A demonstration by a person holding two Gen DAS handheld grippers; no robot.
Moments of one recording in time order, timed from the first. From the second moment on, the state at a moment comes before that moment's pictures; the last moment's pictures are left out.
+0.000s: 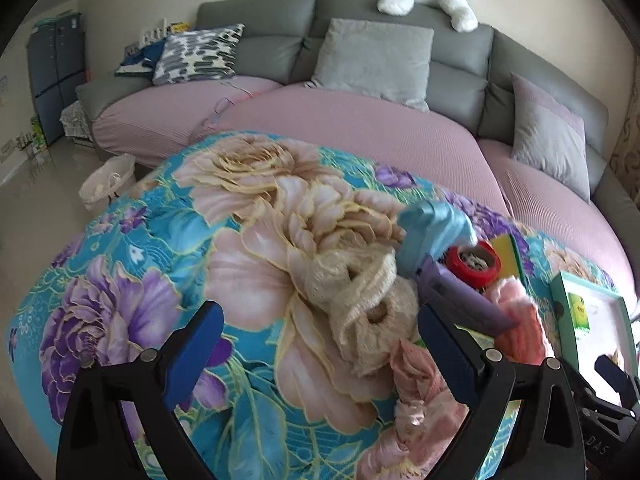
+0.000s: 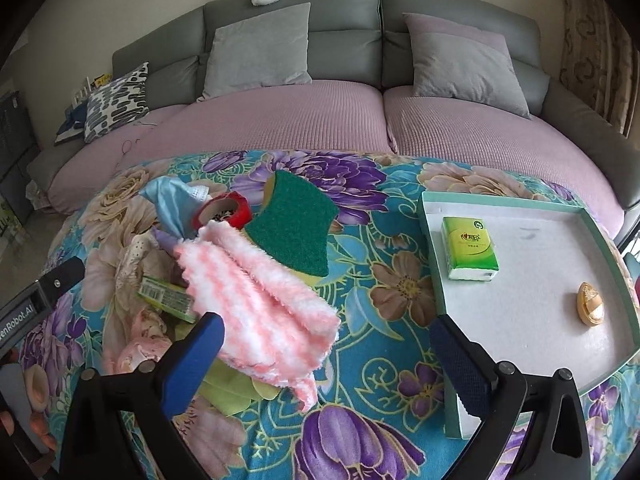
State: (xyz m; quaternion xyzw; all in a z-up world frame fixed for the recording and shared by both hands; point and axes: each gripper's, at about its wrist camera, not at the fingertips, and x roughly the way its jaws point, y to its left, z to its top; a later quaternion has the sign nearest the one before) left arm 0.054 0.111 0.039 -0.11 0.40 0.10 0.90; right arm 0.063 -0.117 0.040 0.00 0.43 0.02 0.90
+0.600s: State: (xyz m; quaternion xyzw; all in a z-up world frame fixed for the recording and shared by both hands) left arm 0.073 0.051 -0.013 -0.09 0.50 0.01 0.86; right arm 0.064 -0.140 0.038 0.00 0.44 0.00 0.90
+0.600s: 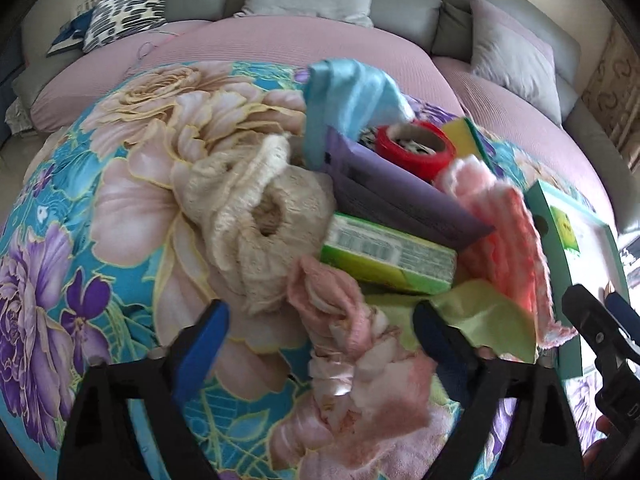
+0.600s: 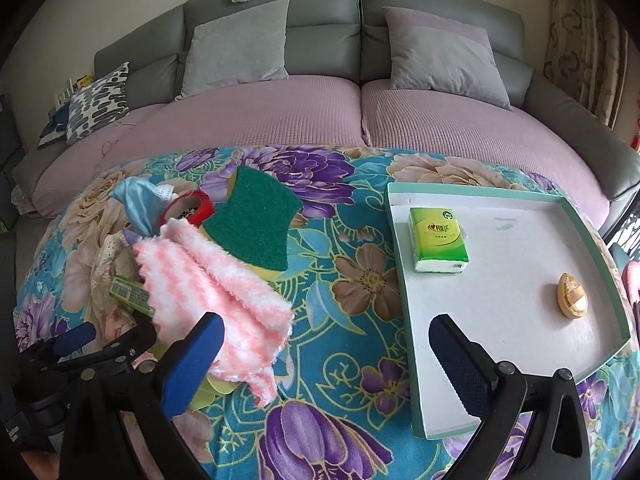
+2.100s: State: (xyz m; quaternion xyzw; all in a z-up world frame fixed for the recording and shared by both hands) left arm 0.076 0.071 0.009 -0.11 0.47 -0.01 0.88; right arm 0.088 -0.101 0.002 0.01 0.42 0.11 0.90
